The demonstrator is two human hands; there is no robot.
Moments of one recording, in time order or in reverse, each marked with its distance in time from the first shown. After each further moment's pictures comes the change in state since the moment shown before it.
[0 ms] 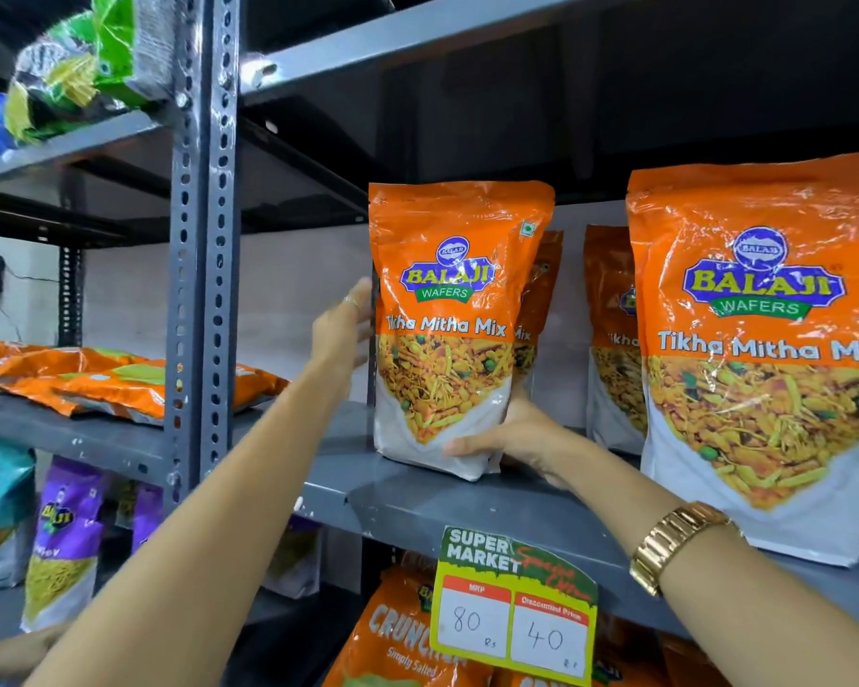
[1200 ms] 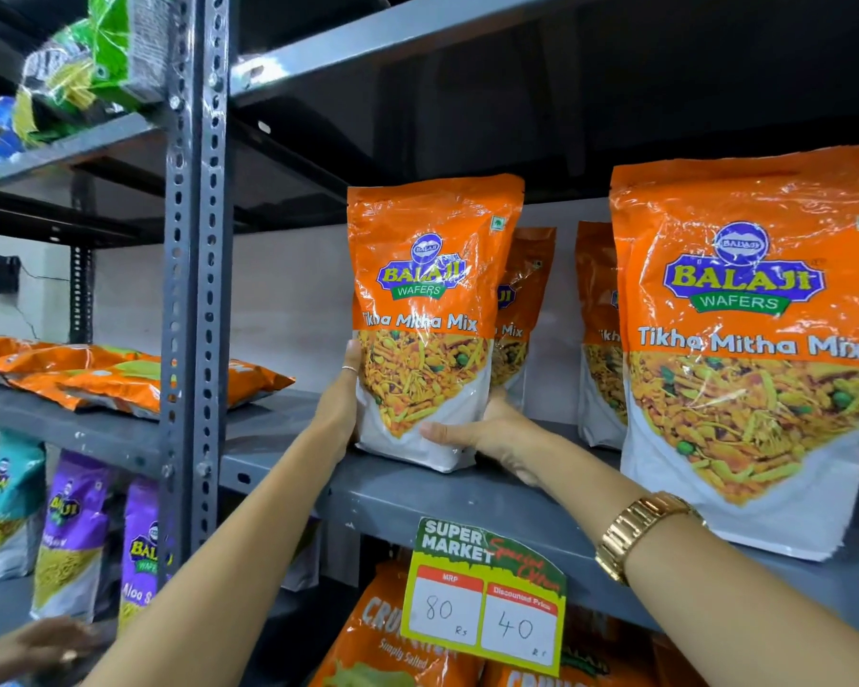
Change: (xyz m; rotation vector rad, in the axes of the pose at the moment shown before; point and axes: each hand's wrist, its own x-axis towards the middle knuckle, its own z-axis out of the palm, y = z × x) left_hand -0.008 -0.065 -0.009 0.150 -0.033 -0.119; right_hand -0.004 -0.004 0.009 0.048 0.005 0.067
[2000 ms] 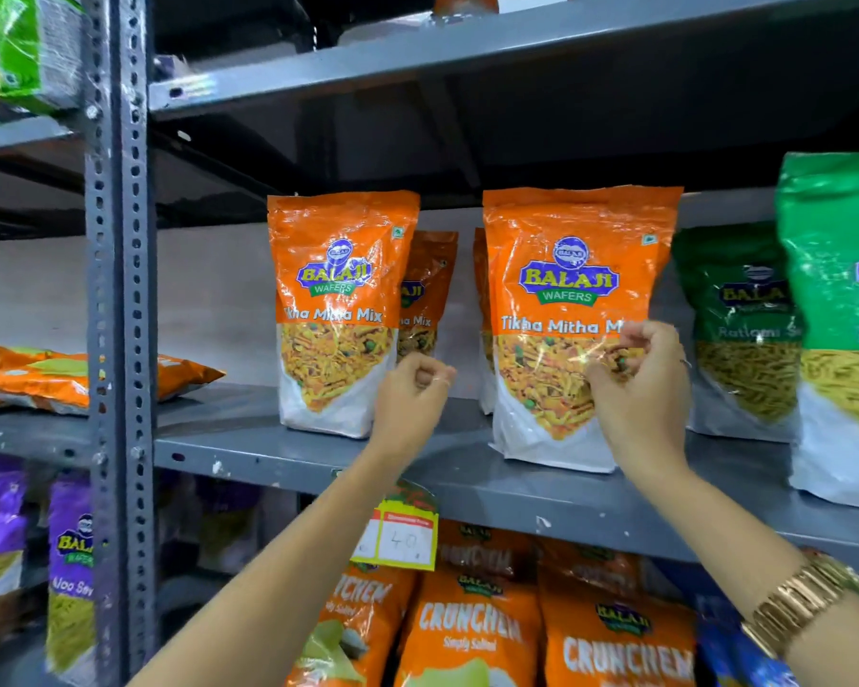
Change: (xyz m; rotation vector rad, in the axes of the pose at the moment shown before) left_hand -0.139 0.027 0.117 0.210 -0.158 0.429; right_hand -0.163 -0.003 -0.132 -0.340 1.099 -0.485
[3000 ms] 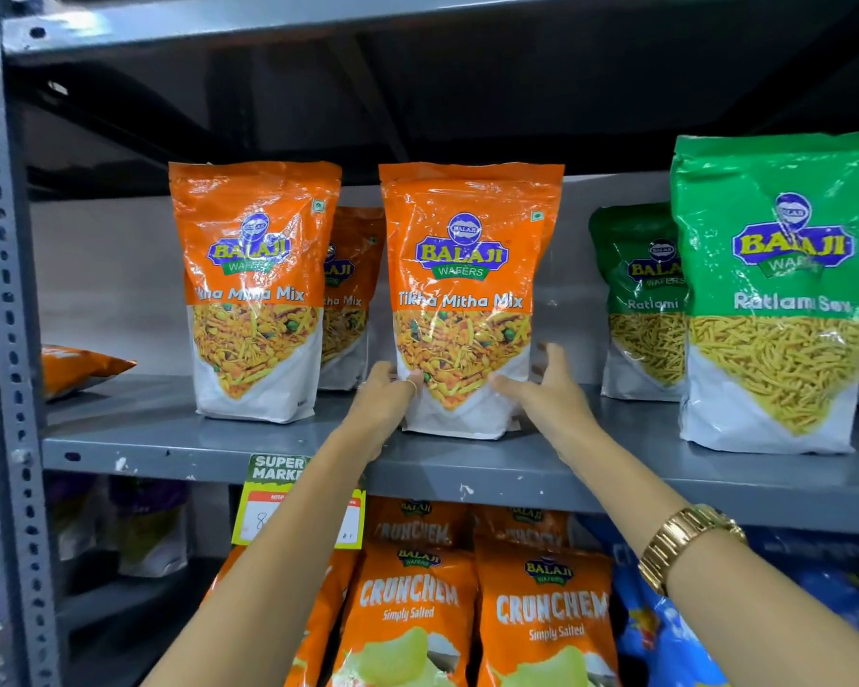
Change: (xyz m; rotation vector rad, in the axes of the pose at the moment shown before) left_hand 0.001 -0.014 0.046 -0.008 -0.278 -0.357; right_hand -0.001 0.041 -0.001 0.083 -0.463 0.445
